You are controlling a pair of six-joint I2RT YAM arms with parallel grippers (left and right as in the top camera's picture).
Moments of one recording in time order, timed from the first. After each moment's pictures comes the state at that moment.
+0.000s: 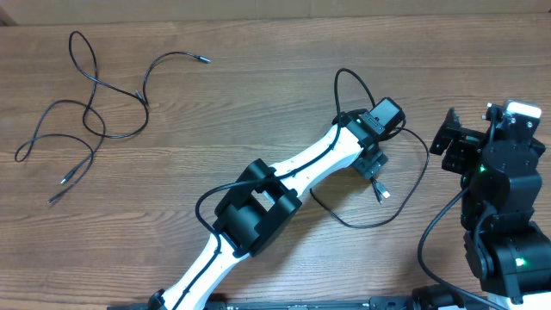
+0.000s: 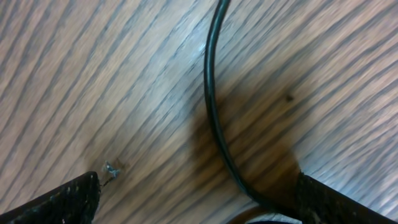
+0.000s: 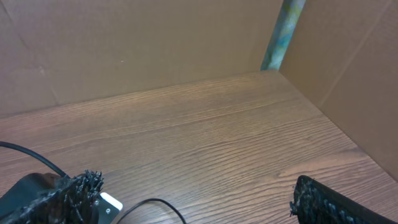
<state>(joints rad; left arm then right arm) -0.87 2.43 2.01 -0.82 -0.13 -0.04 0.12 0.81 0.98 -0.59 0.46 0.14</state>
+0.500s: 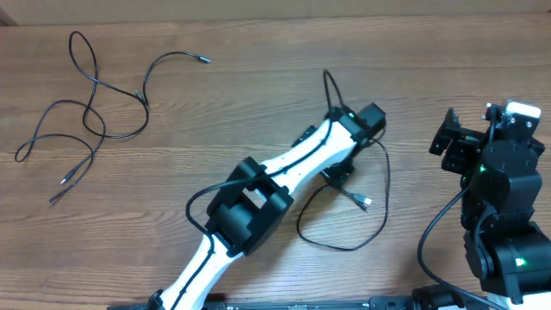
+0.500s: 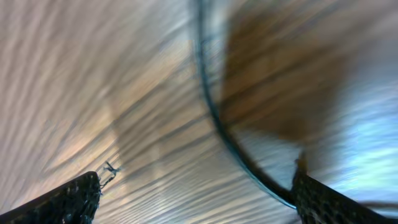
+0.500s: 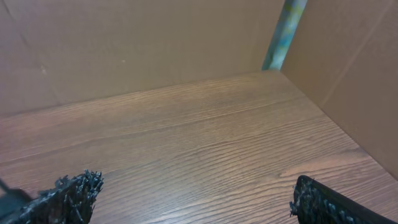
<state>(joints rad) -0.82 2.39 1.98 -1.19 -0.27 -0.15 0.12 0.81 0.98 -0.59 0.45 0.14</state>
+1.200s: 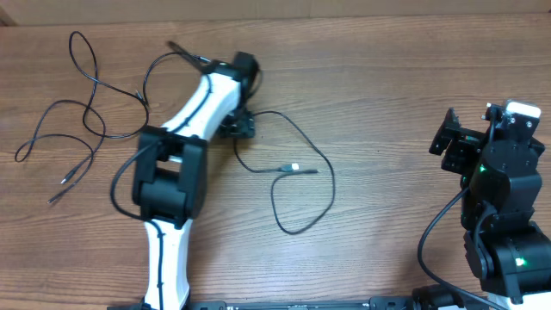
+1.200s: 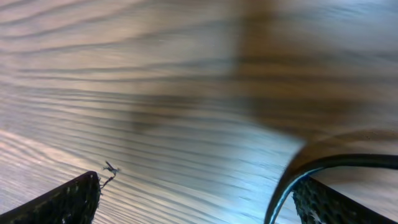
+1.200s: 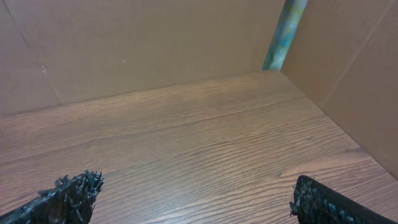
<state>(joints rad) -0.28 2.29 1.77 -1.12 -0.30 -0.45 0.12 0.81 0.98 -0.59 0.45 0.14</state>
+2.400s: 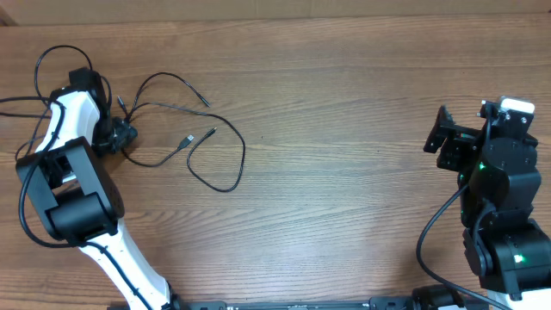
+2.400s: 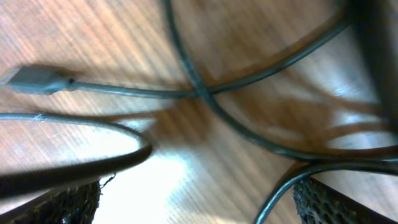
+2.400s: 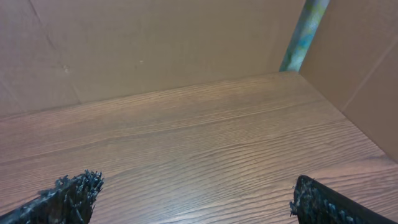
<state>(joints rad) 0.36 2.18 1.60 -0.99 -0.30 -0.57 0.12 0.82 0.98 -0.57 0.38 0.15</state>
